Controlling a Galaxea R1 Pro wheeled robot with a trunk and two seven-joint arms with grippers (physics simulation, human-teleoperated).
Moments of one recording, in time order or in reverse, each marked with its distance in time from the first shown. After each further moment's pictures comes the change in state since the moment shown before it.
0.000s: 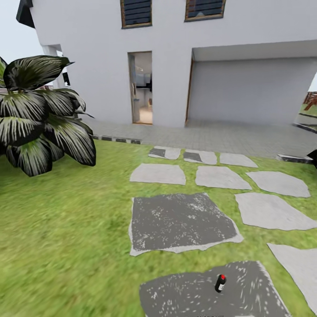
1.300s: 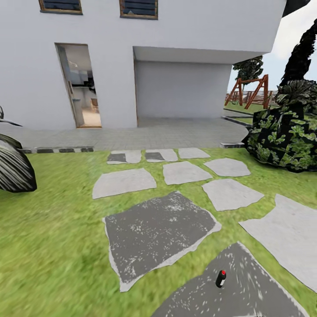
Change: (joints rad) left arm 0.000 0.001 0.001 0.000 0.000 0.000 0.000; right arm 0.000 -0.001 -0.001 0.000 0.000 0.000 0.000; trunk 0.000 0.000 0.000
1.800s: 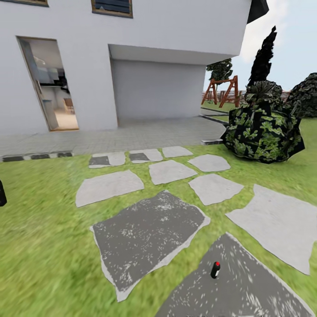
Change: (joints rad) left arm 0.000 -0.001 -0.002 0.000 0.000 0.000 0.000; right arm 0.000 0.000 0.000 0.000 0.000 0.000 0.000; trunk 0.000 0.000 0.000
